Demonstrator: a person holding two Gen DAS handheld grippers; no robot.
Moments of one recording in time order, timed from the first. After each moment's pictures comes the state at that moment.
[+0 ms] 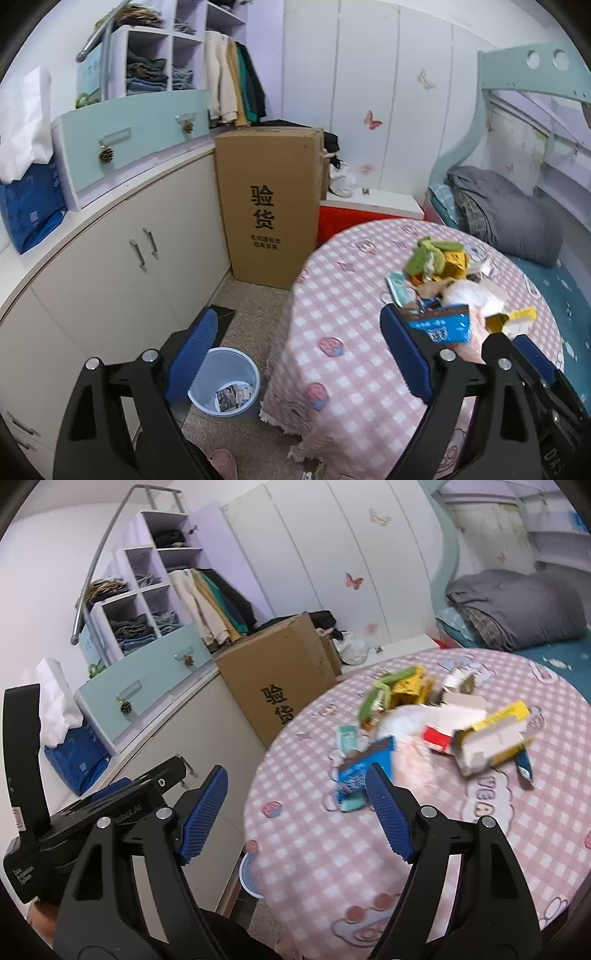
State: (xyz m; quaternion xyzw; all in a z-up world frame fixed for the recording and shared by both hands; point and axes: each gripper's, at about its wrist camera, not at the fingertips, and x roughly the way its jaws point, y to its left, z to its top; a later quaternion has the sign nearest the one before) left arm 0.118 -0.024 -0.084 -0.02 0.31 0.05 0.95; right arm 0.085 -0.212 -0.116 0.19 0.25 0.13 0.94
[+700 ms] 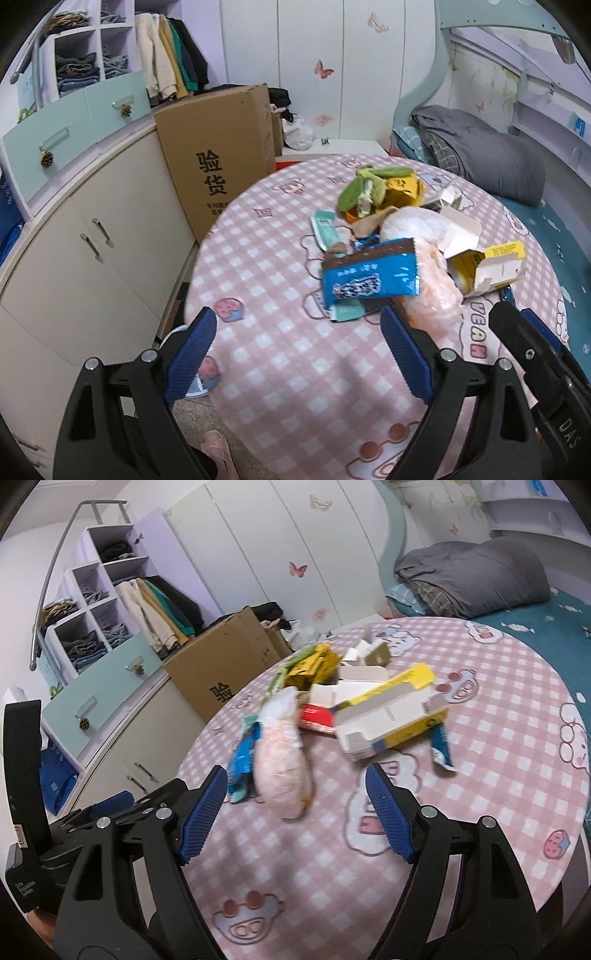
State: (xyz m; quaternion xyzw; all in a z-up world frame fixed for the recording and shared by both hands) left arm 0.148 -0.119 -0.140 0.03 0.39 -0.01 0.92; right arm 0.090 -0.305 -0.165 0.23 0.28 0.06 0.93
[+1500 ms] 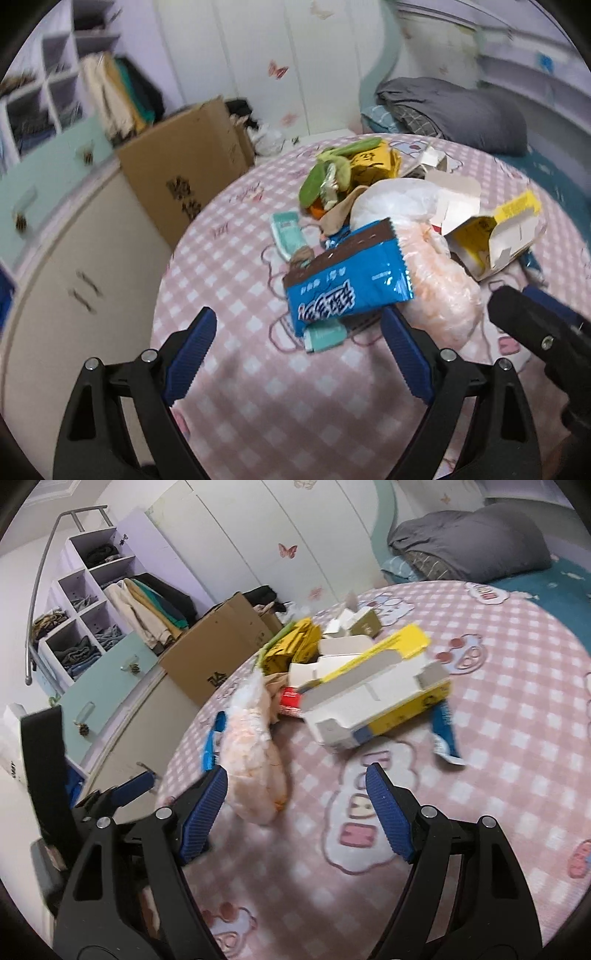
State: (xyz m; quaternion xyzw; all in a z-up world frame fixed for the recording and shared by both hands) left arm 0.181 -0.161 -0.177 0.15 0.36 -0.05 0.92; right arm 0.120 -0.318 -0.193 0.27 0.32 0.08 0.91
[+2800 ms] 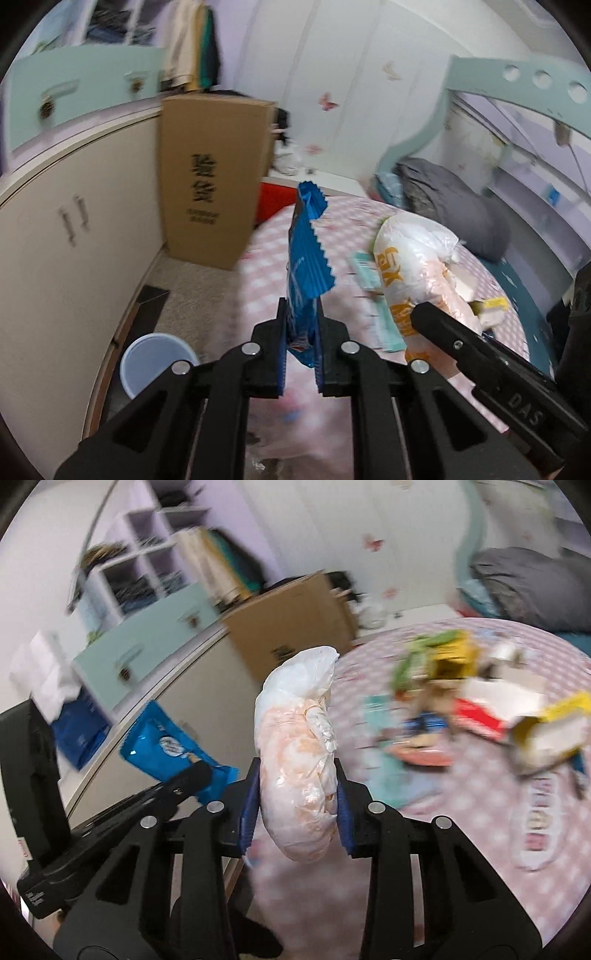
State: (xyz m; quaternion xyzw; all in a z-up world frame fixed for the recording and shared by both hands) left arm 0.151 0.016 -0.138 -0.10 0.34 -0.06 0.93; right arm 0.152 -0.143 -0.136 0.15 0.33 0.20 0.91
